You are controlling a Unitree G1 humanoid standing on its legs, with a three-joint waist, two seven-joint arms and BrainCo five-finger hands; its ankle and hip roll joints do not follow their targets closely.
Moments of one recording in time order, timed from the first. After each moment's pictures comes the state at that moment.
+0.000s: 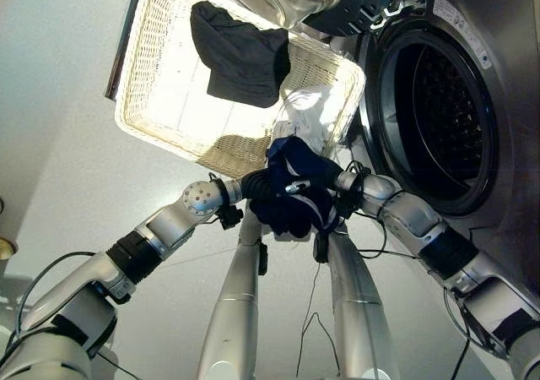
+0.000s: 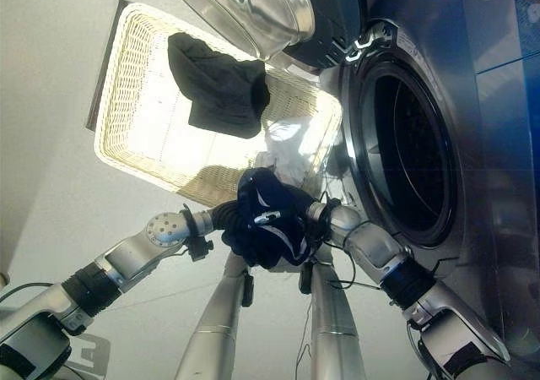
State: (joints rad) left arm -0.73 0.77 -0.77 0.14 -0.40 -0.03 -0.38; right arm -0.76 -0.60 0.63 0.18 0.68 0.28 0.41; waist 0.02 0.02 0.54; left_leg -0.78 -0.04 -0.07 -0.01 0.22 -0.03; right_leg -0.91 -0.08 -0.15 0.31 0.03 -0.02
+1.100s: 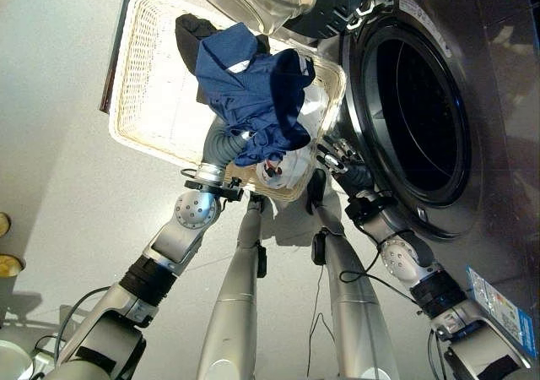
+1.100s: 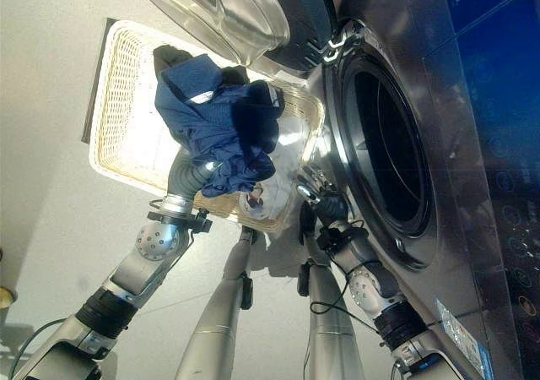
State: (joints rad) left arm -0.52 0.52 -0.41 0.06 -0.30 -0.38 0.24; right arm -0.46 -0.41 0.34 0.24 0.93 -0.09 -0.02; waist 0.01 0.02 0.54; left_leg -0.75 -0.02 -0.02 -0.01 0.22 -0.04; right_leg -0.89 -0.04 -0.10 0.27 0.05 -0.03
